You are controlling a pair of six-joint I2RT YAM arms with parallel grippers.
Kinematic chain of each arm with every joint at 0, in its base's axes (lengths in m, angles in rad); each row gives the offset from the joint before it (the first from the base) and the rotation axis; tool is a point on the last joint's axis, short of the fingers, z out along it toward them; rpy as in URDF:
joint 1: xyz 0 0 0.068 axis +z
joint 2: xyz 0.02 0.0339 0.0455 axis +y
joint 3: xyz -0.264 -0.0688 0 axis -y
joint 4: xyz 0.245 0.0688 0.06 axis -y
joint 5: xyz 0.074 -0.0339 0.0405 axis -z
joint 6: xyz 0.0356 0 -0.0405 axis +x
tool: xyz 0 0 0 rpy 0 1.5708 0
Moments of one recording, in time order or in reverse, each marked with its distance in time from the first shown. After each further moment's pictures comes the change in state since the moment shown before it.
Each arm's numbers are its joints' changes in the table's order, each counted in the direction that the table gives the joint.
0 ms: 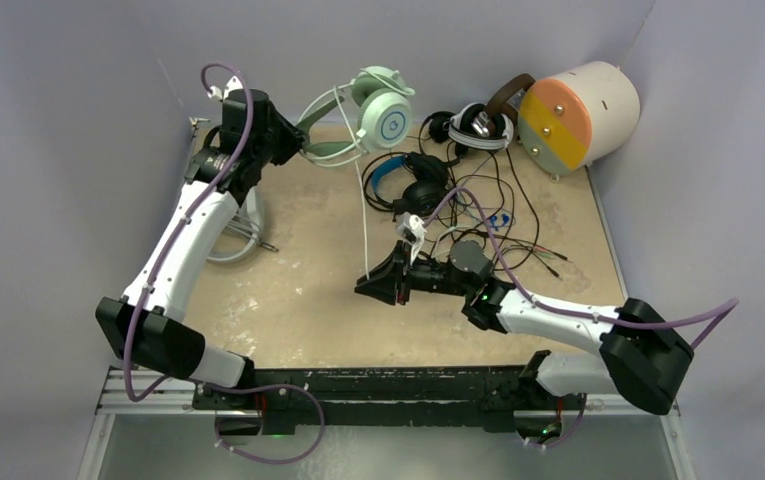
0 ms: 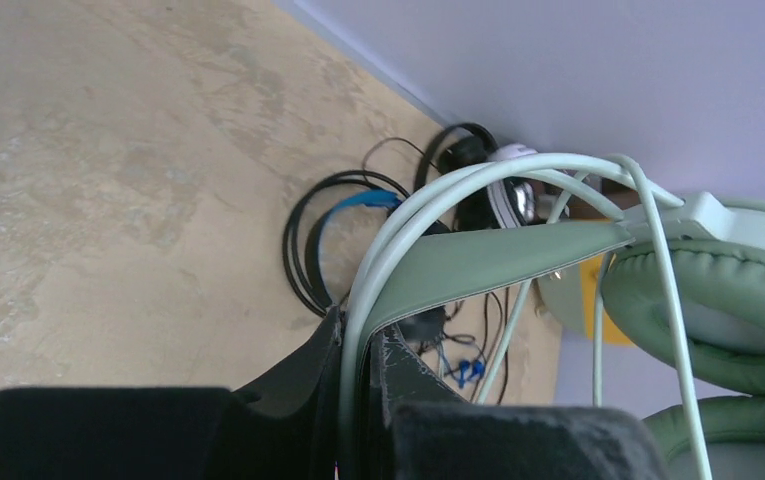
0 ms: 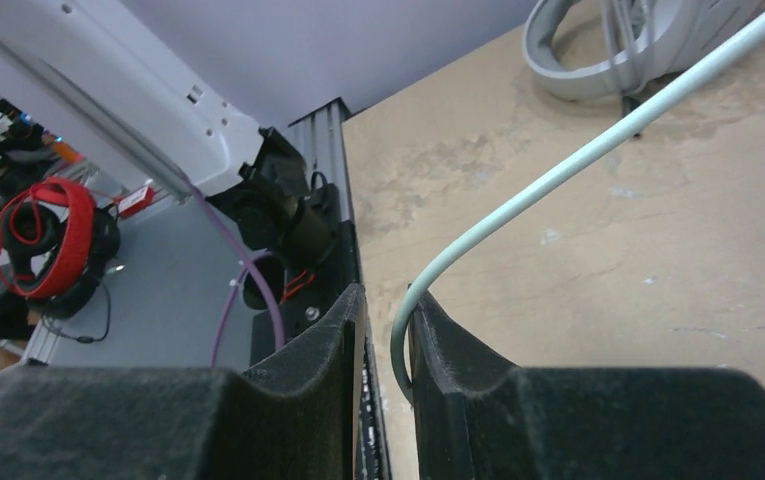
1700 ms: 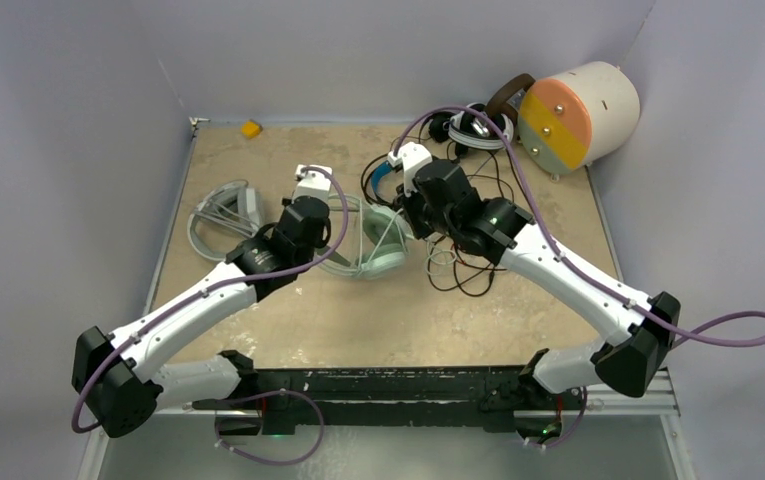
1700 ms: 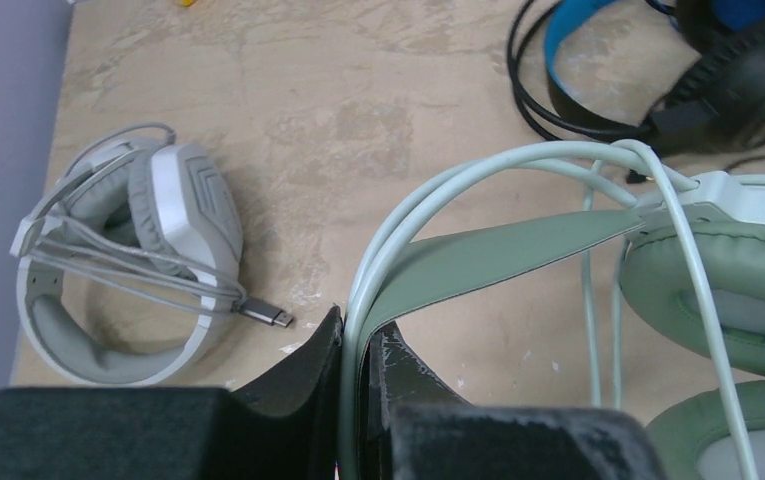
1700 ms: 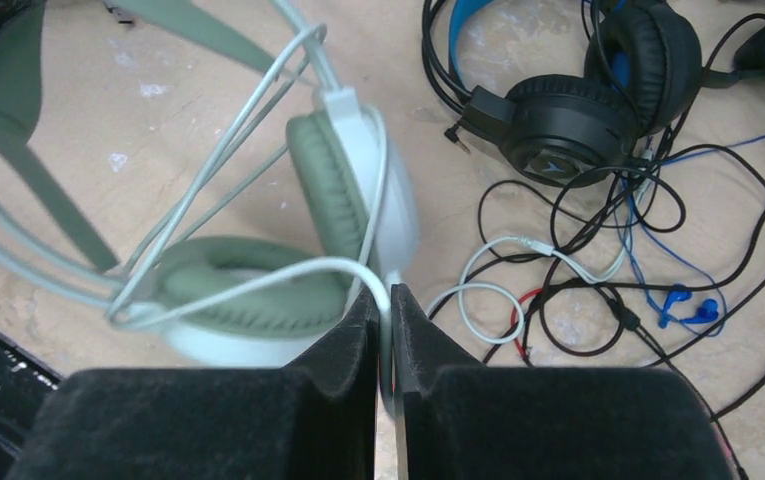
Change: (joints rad) left arm -0.448 -0.295 -0.644 0.240 -0.623 0.676; right arm -0.054 0.121 0.843 -1.379 0.739 -0.377
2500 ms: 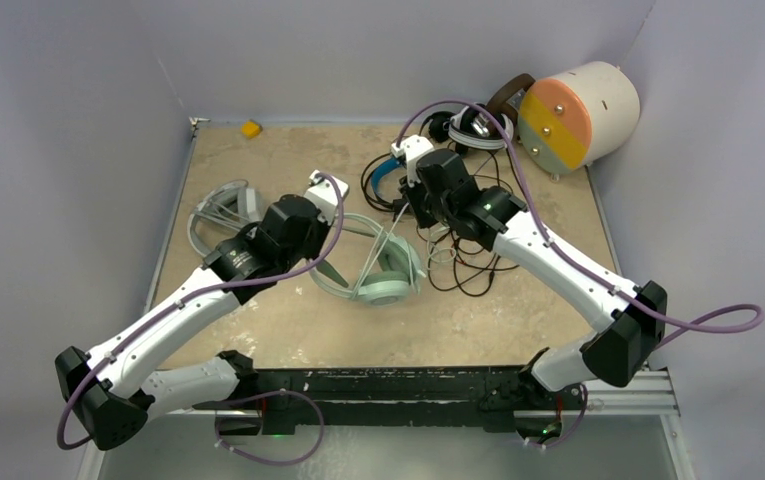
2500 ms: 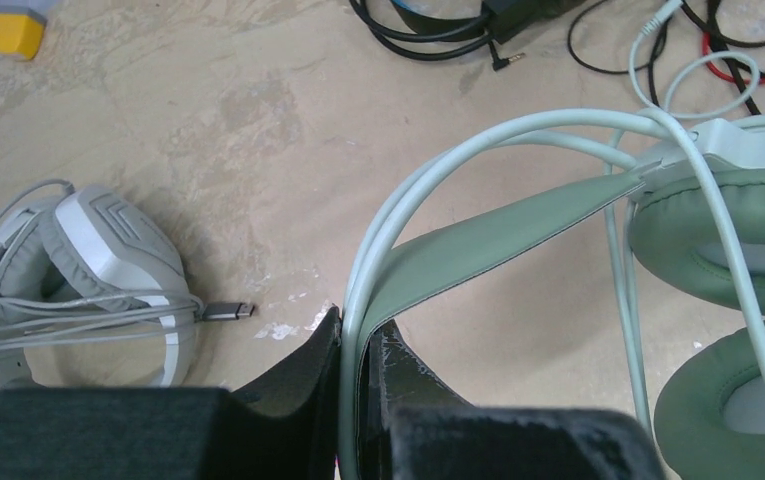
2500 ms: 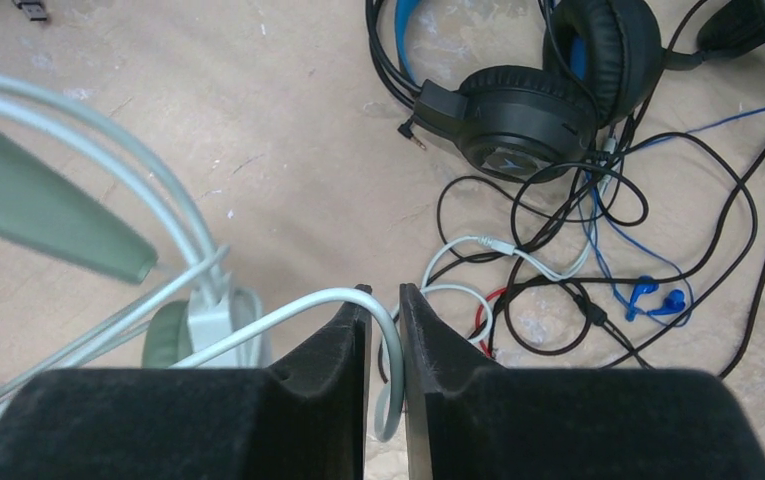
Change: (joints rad) left arm -0.003 -0.086 0.085 -0.220 0.374 0.183; right arm -0.082 0.074 0.023 0.003 -0.002 -0.044
